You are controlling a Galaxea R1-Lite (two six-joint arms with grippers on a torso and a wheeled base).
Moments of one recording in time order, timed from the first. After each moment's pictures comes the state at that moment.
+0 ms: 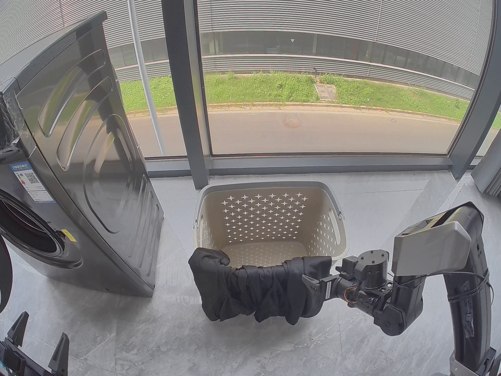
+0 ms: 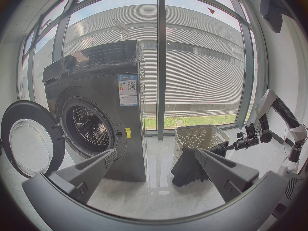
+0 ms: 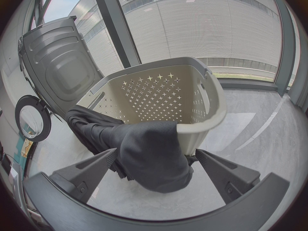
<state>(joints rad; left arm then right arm) 0.00 0.02 -0.02 0.00 -0.02 0.00 0.47 2.47 -0.54 -1.50 -0.05 0.20</state>
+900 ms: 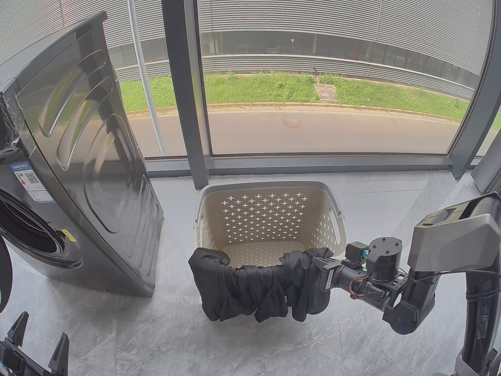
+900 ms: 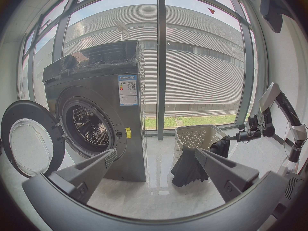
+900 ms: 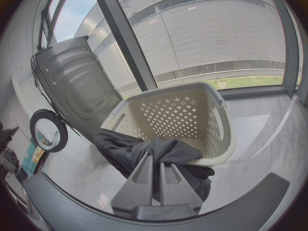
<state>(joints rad) 0.00 0.02 -0.02 0.00 -0.02 0.00 0.51 2.32 -0.49 -1.55 0.02 0.25</state>
